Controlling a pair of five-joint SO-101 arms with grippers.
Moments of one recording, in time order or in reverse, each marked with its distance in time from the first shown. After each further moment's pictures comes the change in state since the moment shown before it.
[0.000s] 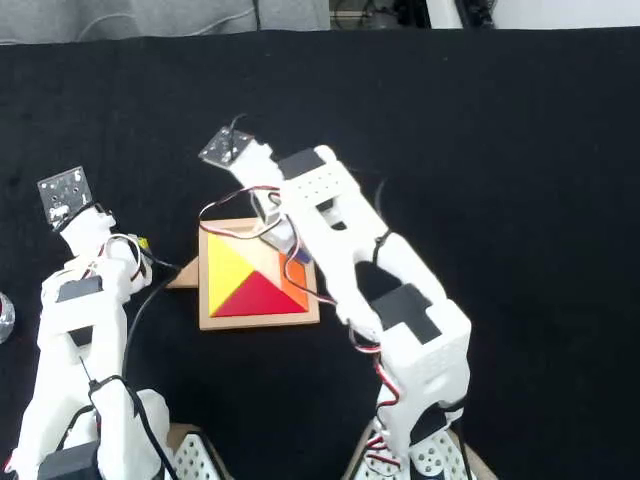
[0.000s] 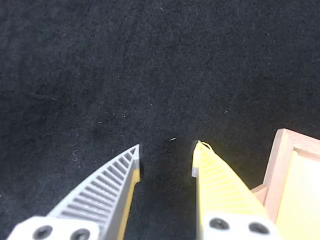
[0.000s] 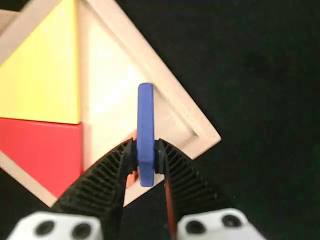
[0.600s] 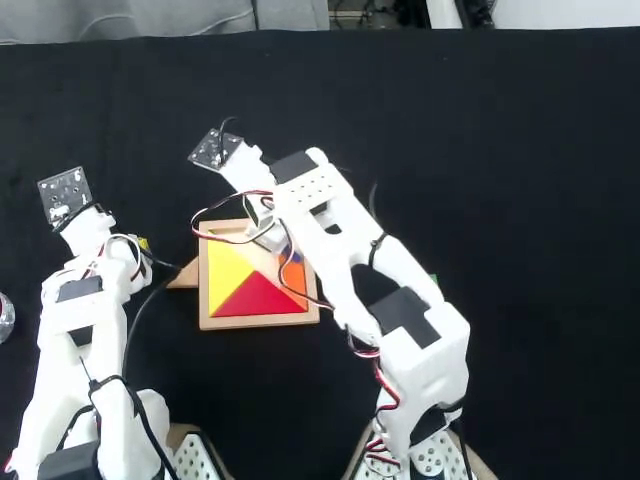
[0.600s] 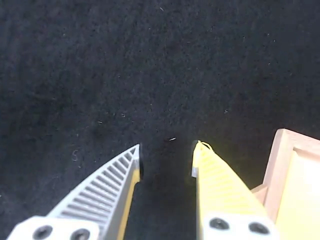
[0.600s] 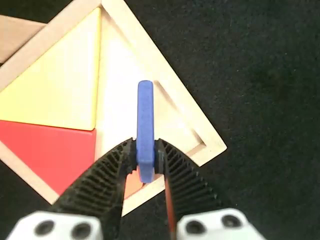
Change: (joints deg) left arm 0.0 0.0 0.0 0.0 0.0; right arm -1.2 -0.4 -0.1 -0.3 -0.1
